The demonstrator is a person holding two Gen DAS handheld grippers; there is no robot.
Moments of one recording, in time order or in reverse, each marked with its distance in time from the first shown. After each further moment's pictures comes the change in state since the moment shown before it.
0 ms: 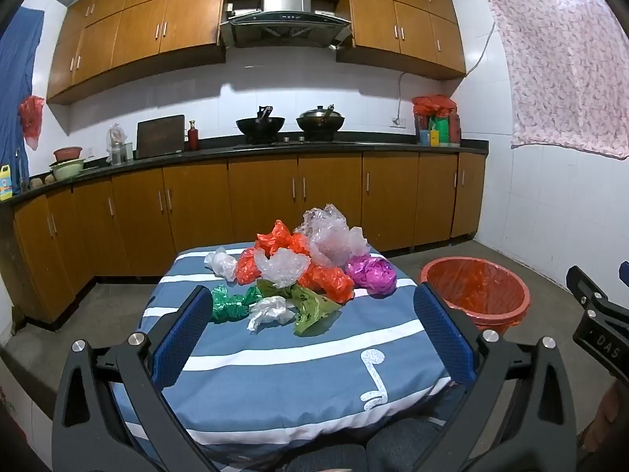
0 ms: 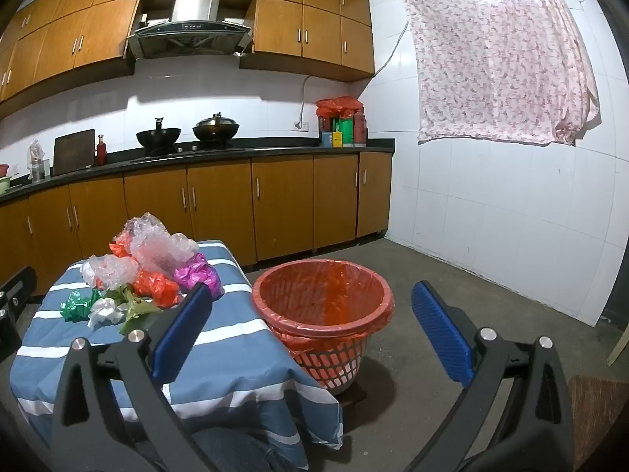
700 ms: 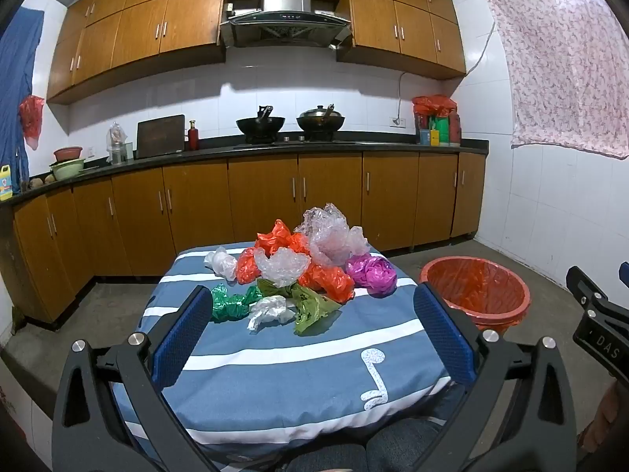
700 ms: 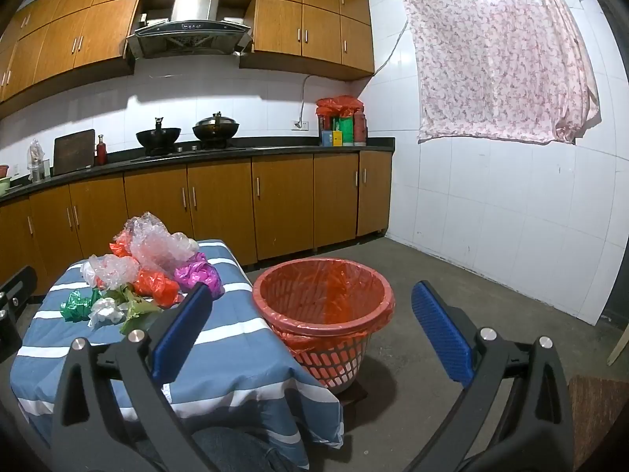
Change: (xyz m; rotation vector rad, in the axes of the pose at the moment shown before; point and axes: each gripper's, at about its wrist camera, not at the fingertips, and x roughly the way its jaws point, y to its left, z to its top) left arm 0.000 0.000 0.000 -0.001 0.001 -0.001; right arm 0.000 0.000 -0.002 0.004 0.002 0.002
